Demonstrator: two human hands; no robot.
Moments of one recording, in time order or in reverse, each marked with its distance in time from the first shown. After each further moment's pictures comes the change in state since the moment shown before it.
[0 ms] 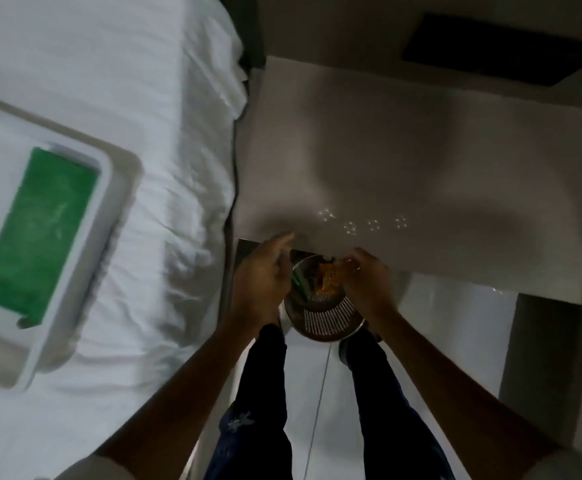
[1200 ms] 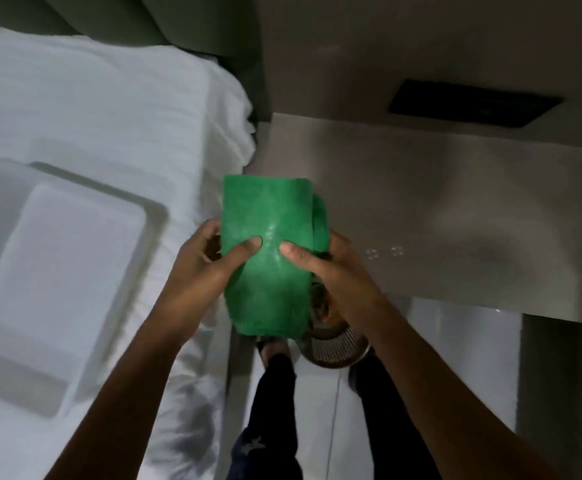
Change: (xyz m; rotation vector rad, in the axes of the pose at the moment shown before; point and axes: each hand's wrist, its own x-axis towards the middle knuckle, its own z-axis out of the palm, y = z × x) left_hand -0.003 -0.001 -0.252 -0.624 0.105 -0.360; right_hand -0.046 -0.223 0.037 0.824 -0.508 -0.318
